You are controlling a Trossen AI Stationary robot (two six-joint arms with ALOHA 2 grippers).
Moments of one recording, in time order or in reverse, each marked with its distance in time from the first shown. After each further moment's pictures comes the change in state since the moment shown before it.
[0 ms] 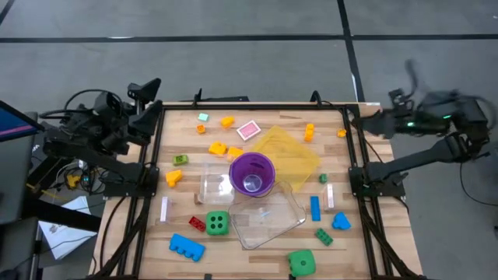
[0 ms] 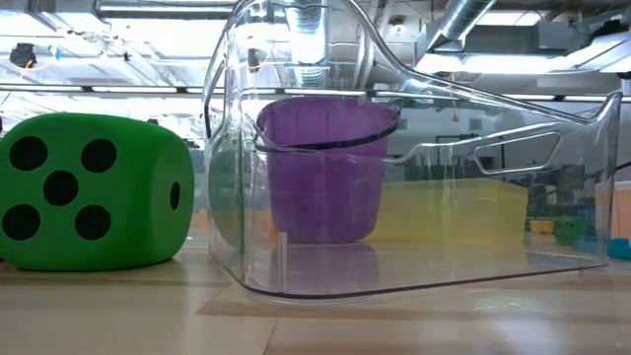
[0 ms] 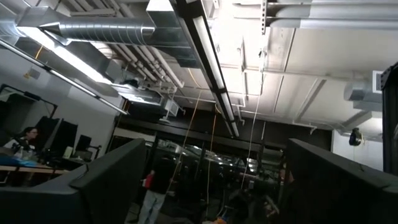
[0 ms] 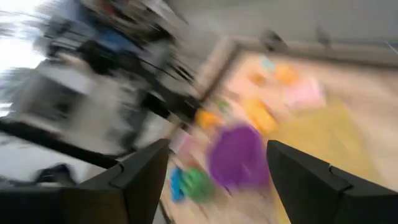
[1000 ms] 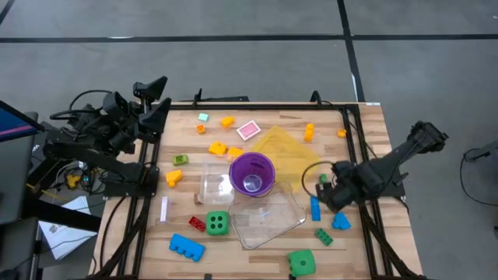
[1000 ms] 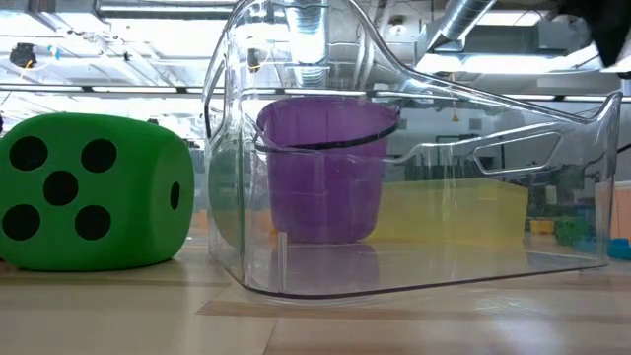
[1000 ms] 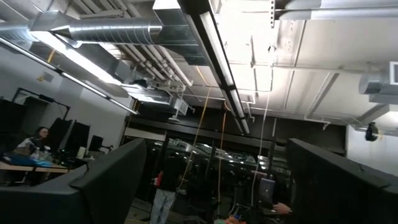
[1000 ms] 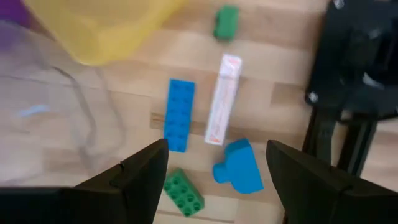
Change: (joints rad) left arm 0.065 0.038 0.000 0.019 0.000 0.000; right arm 0.472 0.519 -0.348 -0.310 -0.202 1.004
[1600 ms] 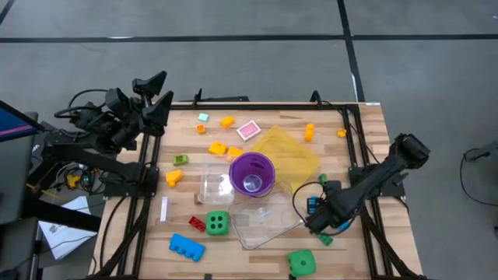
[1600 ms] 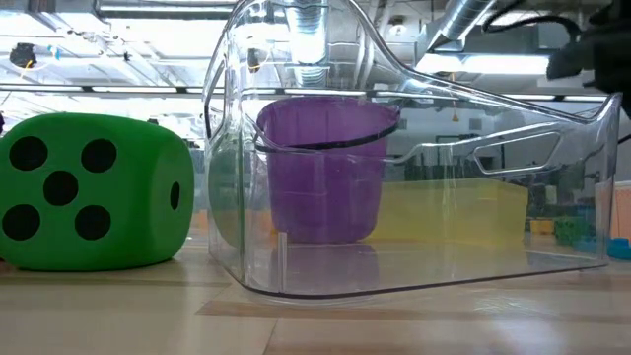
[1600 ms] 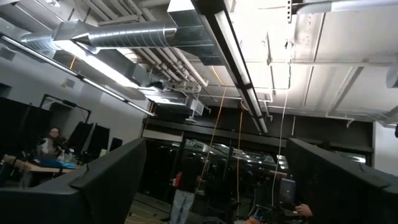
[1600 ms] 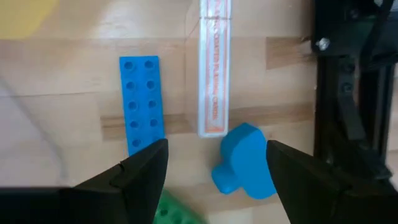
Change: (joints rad) left arm 0.067 0.000 0.000 -0.019 0.000 -0.001; right arm 0.055 0.300 -0.081 0.145 -0.107 0.211
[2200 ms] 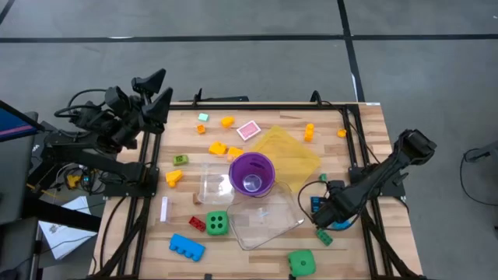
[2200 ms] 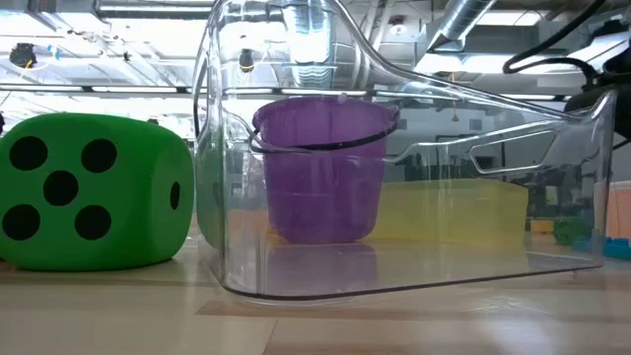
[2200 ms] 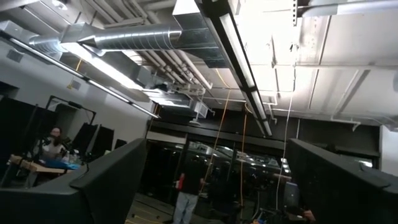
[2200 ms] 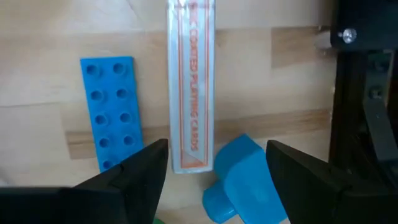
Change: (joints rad) left arm 0.028 0.000 0.000 0.005 0.000 -0.020; right arm 0.010 -0.108 -0.219 0.194 -0.023 0.029
